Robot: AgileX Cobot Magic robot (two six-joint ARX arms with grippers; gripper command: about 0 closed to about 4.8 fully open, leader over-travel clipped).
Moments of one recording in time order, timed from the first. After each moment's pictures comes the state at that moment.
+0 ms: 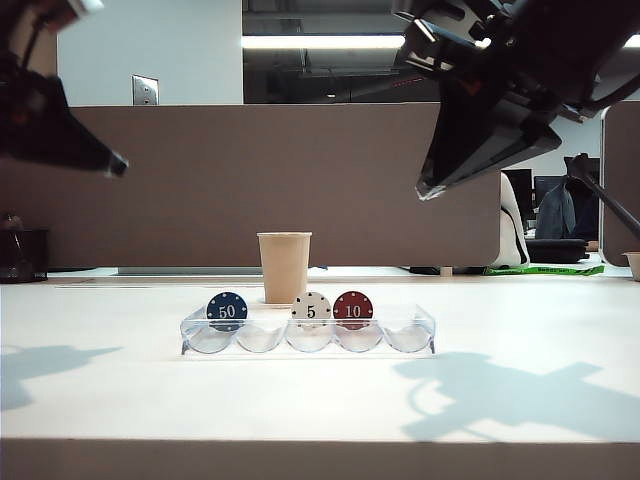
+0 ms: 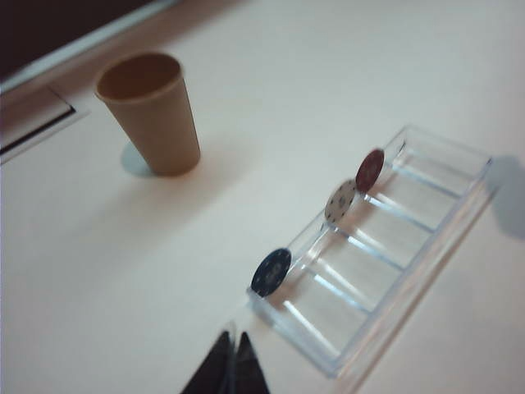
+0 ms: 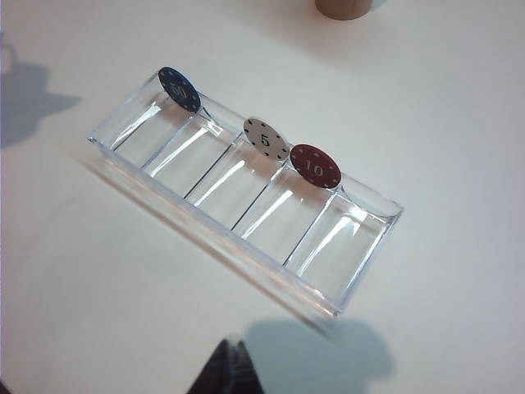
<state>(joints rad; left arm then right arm) -0.15 1.03 0.53 0.09 0.55 0.43 0.72 1.12 0.72 -0.22 0.04 0.08</state>
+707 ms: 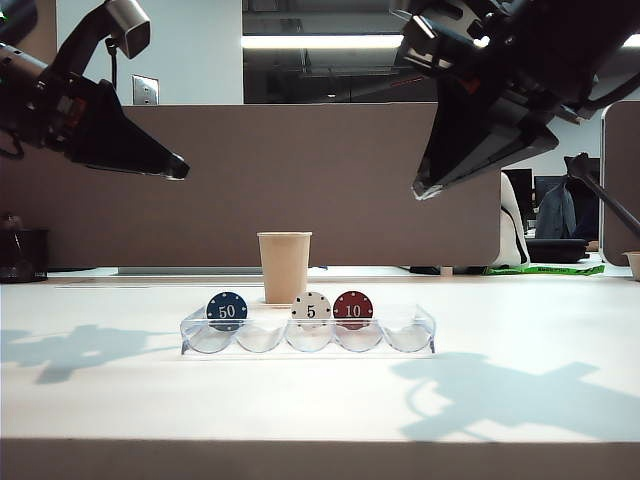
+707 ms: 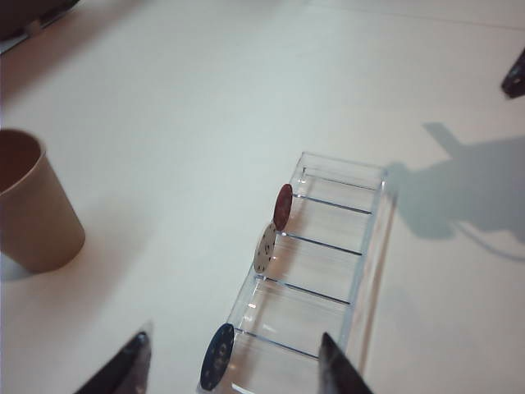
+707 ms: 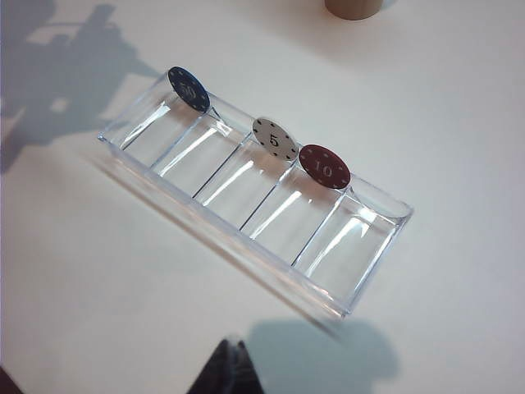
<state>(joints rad) -0.11 1.41 0.87 -0.13 0.91 0.73 0.72 1.12 0.72 -0.22 0.03 0.08</state>
